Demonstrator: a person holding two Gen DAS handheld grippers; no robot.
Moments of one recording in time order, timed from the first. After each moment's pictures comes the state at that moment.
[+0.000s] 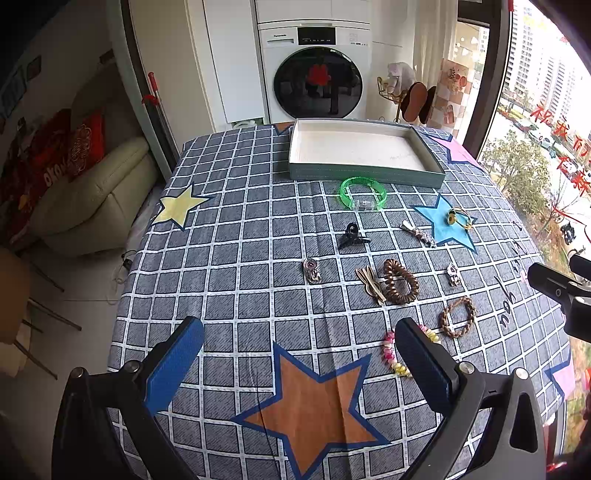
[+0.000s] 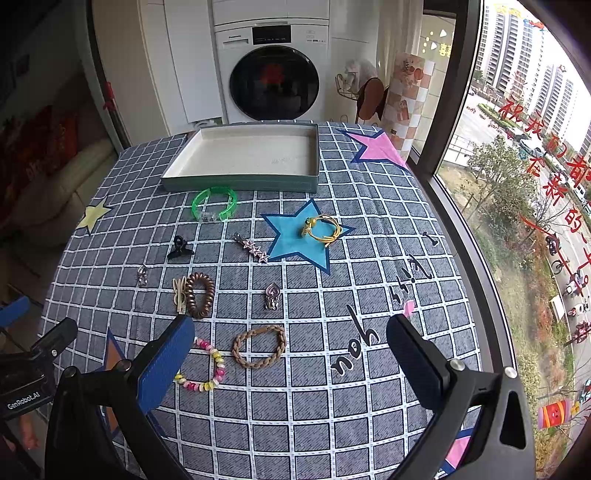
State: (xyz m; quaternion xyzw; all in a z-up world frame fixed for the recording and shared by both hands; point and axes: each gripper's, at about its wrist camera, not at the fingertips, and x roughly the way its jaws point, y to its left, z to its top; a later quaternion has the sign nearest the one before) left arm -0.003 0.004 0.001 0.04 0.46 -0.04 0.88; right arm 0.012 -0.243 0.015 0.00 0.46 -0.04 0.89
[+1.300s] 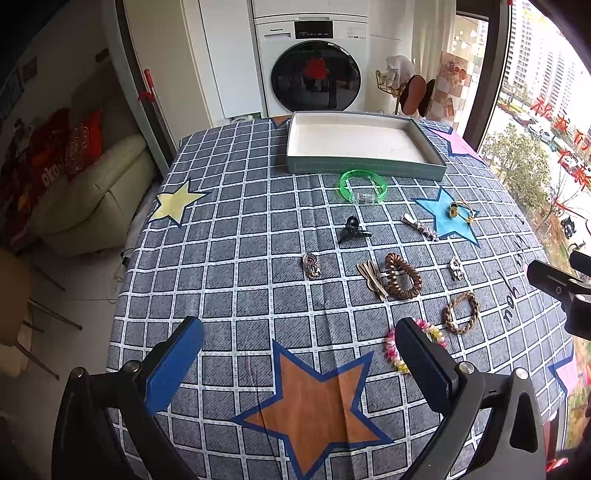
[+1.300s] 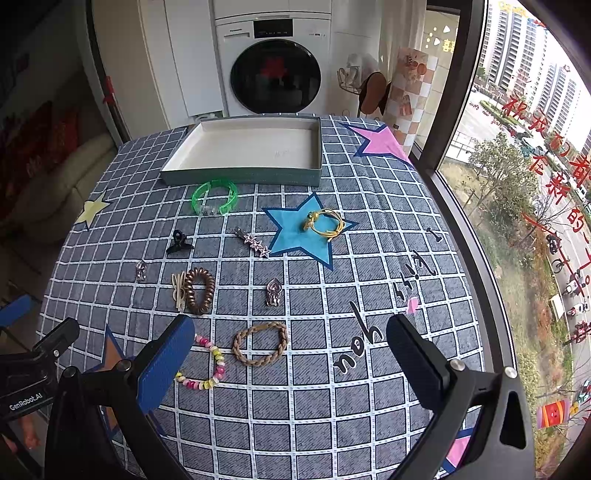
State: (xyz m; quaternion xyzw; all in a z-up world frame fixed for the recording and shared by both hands) left arm 0.004 0.001 -0.005 0.05 0.48 -0.04 0.88; right arm 0.013 -0.241 0.008 0.00 0.47 -0.04 0.88
